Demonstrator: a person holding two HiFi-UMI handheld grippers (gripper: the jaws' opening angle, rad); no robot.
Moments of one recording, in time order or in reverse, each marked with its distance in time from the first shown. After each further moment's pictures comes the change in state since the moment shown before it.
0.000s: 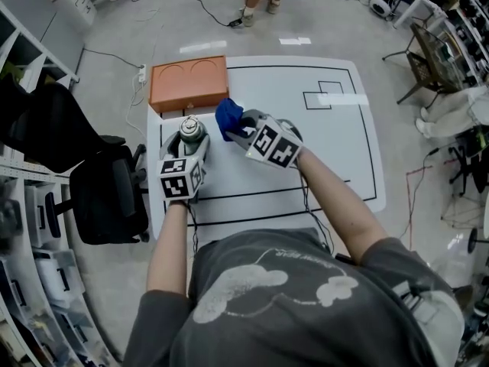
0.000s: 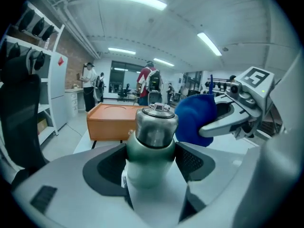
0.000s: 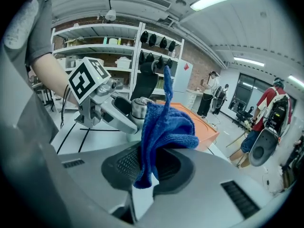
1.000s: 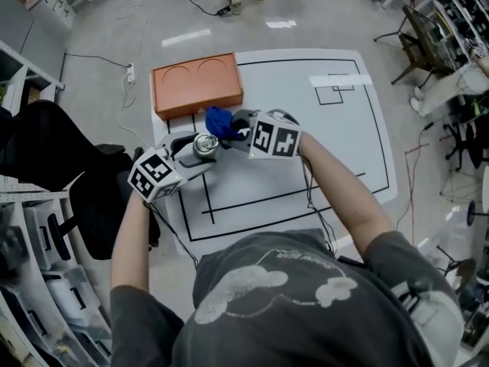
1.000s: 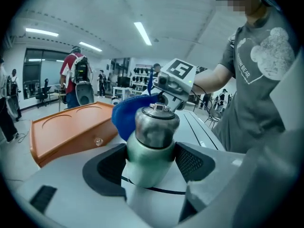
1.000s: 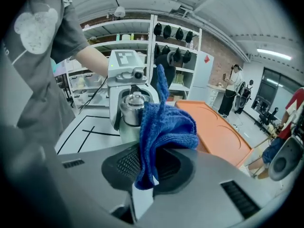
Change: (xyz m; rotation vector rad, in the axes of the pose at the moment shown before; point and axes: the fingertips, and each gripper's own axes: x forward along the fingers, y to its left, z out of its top) left arm -0.015 0.001 -0.006 0.490 0.161 -0.814; right arm 0.067 0.015 0.028 -0.082 0.058 0.242
